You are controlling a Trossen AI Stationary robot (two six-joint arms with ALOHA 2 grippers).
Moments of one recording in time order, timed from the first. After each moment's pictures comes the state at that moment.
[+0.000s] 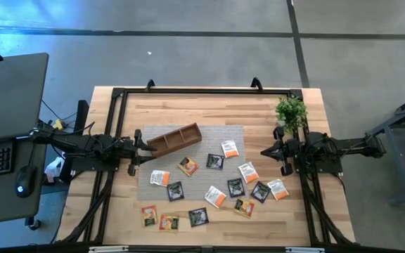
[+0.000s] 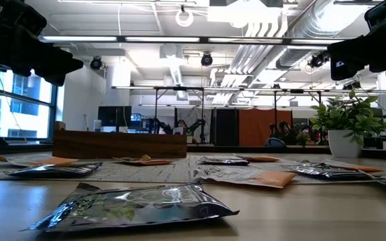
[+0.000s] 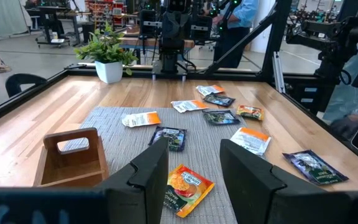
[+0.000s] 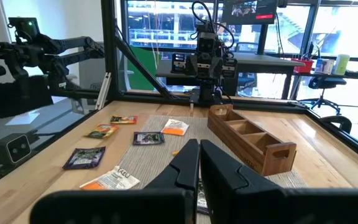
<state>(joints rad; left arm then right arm) -0.25 0.12 0.02 0.03 -0.22 -0.06 0.08 0.03 0.01 0.05 -0.03 -0.03</state>
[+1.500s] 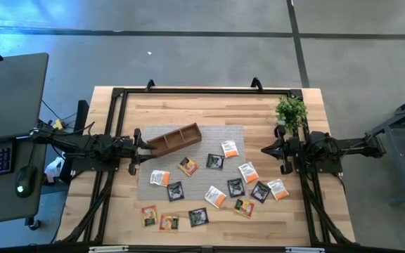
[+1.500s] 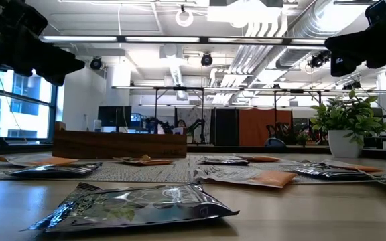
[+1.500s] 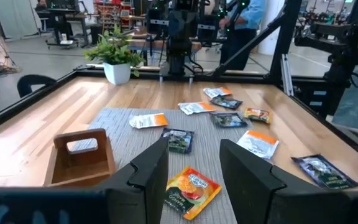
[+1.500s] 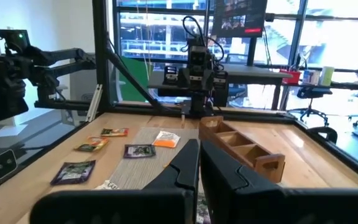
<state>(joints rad) -0.25 0.12 0.02 0.04 -0.25 -0.06 0.08 0.03 0.01 0.11 0.00 -0.04</state>
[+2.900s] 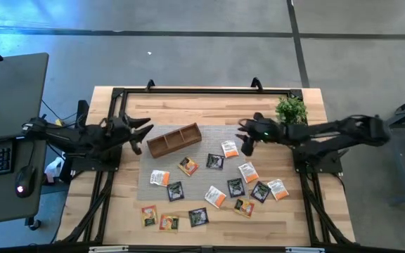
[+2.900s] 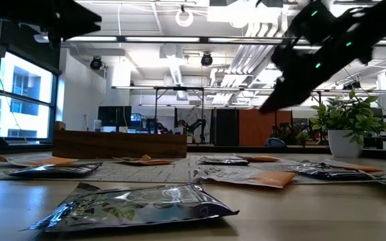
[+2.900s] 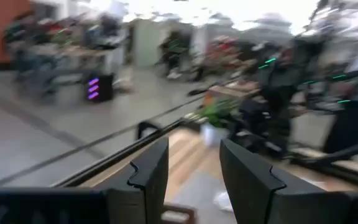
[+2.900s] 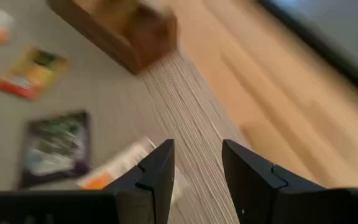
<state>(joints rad) -0.25 0.37 0.32 0.14 -0.76 -0.10 -0.21 1.24 0.46 0.13 0.17 0.13</state>
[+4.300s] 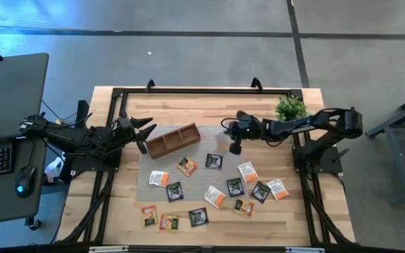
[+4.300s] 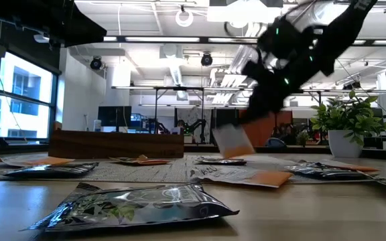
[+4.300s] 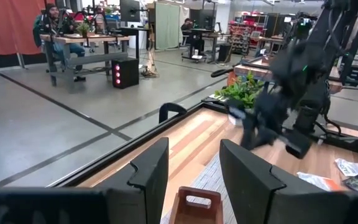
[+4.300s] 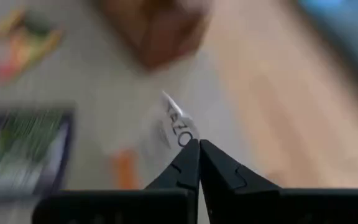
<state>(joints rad) -0.25 0.46 0.35 0.10 -0.82 -0.11 -0.22 1.52 0.62 0.30 0.15 -0.10</state>
